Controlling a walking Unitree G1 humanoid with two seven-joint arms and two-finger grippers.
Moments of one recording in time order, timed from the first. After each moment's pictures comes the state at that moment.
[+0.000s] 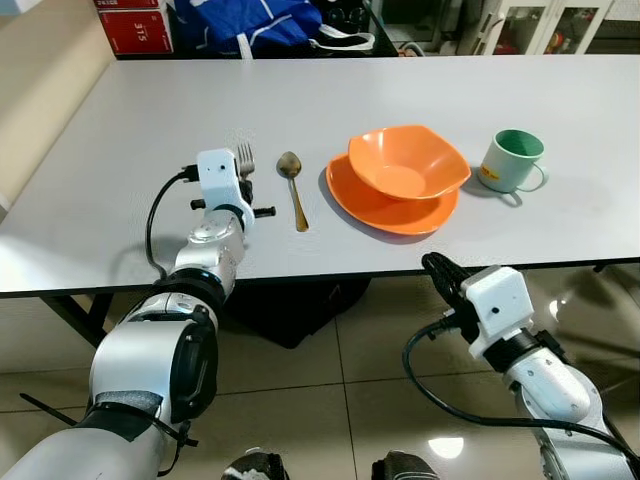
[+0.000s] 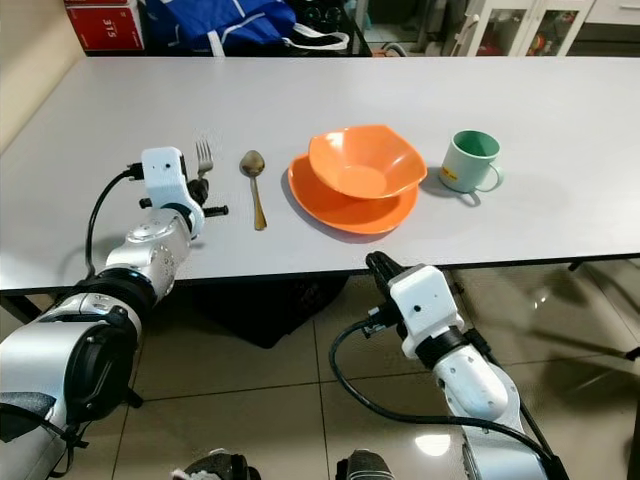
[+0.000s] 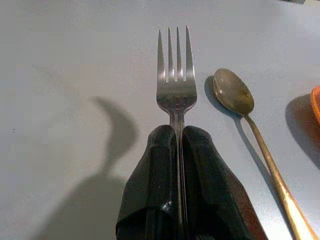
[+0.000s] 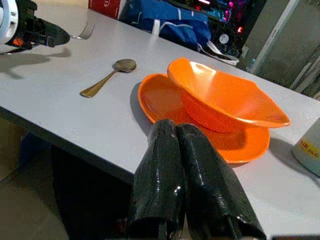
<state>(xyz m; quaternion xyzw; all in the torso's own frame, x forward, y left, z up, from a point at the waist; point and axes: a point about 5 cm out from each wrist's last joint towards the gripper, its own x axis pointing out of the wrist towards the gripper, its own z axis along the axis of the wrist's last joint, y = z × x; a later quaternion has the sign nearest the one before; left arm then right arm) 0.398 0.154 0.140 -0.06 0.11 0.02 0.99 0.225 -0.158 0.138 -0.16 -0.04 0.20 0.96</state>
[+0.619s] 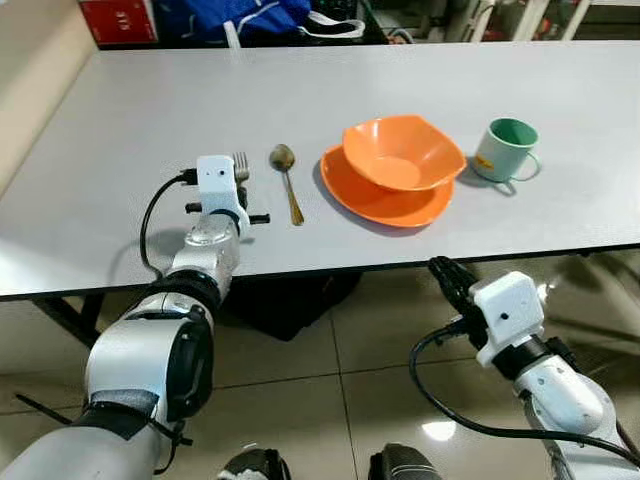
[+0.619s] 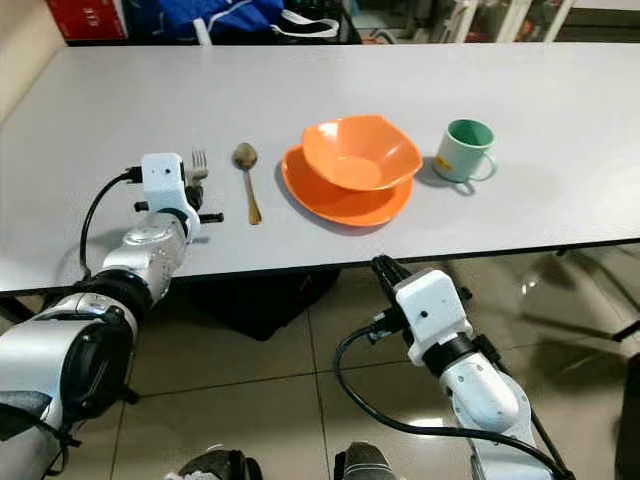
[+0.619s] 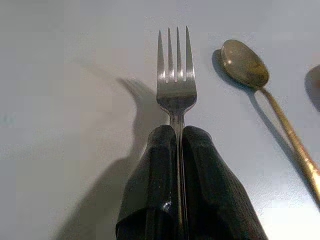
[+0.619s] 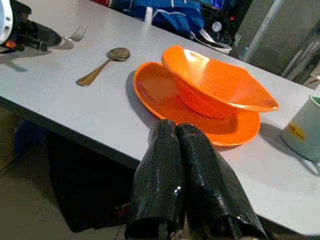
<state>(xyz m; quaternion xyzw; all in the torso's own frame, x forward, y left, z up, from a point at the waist) 0.398 0.161 0.138 -0.02 0.12 0.03 0.99 0.216 -0.162 0.142 -0.17 -0.04 0.19 0.97</state>
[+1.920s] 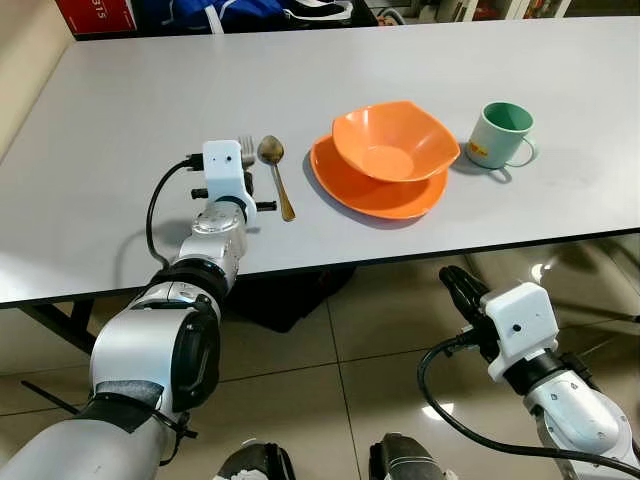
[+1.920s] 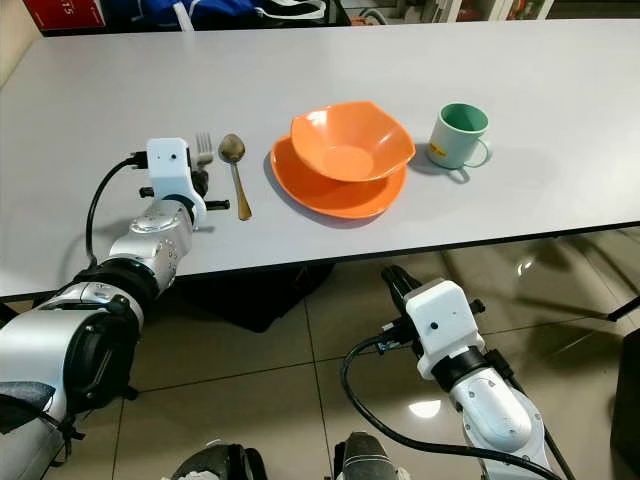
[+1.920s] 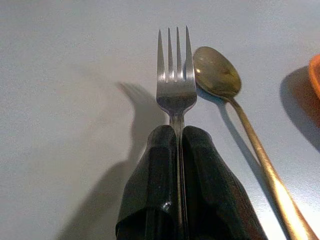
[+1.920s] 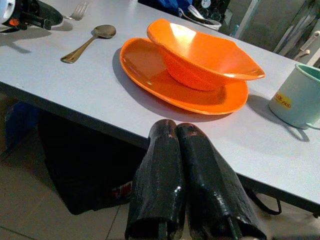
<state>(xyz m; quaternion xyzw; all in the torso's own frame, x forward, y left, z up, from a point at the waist) 0.404 0.153 0.152 -0.03 0.10 0.04 0.99 0.203 -0.167 0.143 -0.17 -0.02 0.18 0.97</state>
